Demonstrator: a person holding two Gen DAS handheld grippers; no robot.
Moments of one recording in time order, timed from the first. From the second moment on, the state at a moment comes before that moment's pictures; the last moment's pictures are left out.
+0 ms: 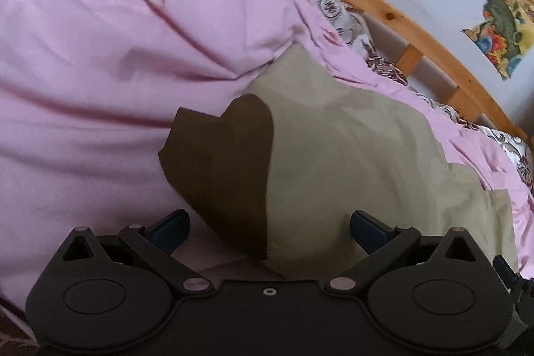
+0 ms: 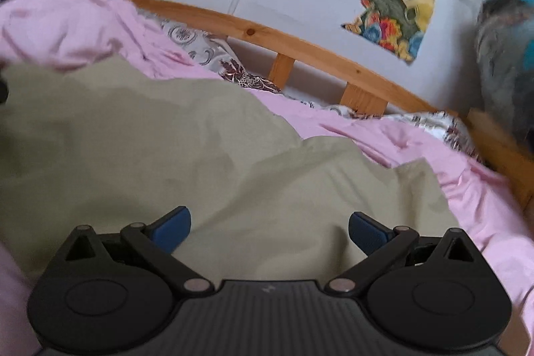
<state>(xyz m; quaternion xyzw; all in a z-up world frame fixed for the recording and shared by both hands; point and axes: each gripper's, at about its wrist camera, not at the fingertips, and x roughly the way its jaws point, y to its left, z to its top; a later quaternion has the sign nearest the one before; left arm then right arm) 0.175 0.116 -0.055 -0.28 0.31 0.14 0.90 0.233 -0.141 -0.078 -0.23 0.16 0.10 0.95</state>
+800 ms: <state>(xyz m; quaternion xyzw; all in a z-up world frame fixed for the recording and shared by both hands) 0.187 0.115 -0.058 -0.34 0.27 0.18 0.88 0.254 -0.180 -0.062 -0.09 0.24 0.15 0.96</state>
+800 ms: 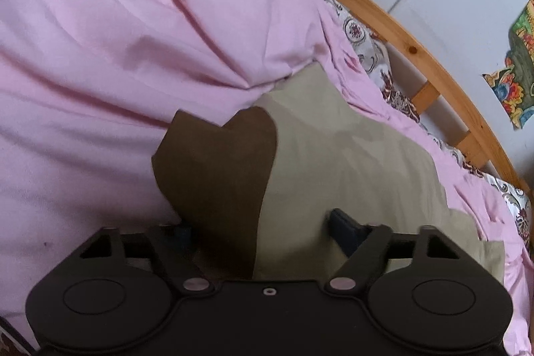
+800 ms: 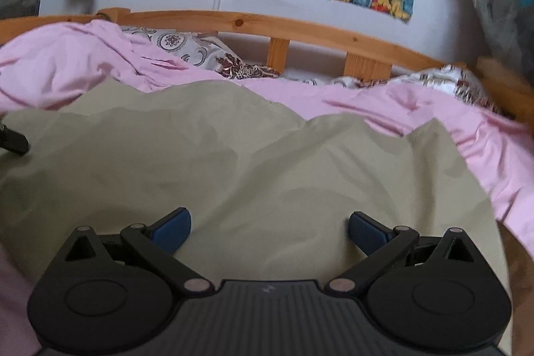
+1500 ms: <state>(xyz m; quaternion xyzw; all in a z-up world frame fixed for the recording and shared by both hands) 0.199 0.111 -0.071 -0.32 0.27 0.17 0.89 0.270 -0.179 -0.051 -0.06 0.31 0.13 0.94</state>
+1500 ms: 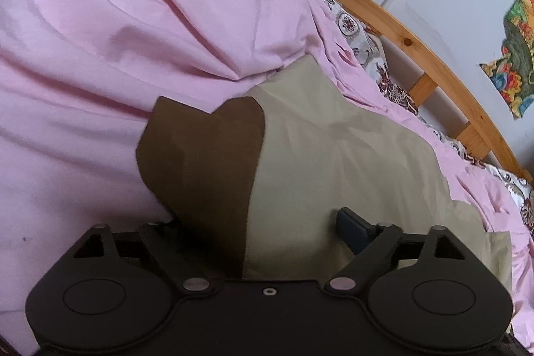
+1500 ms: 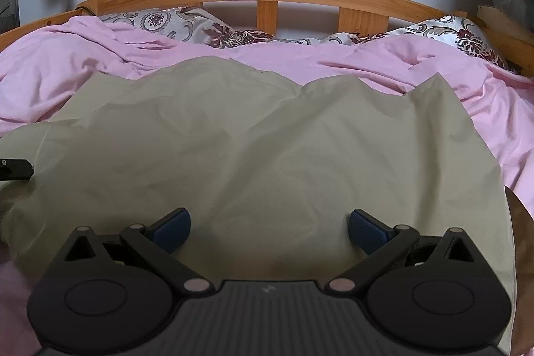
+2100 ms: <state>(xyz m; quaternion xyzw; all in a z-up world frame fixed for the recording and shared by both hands) 0.210 0.114 -0.067 -0.34 0.29 0.19 0.87 0.276 -0.185 -0.052 -0.04 0.31 0.15 0.94</state>
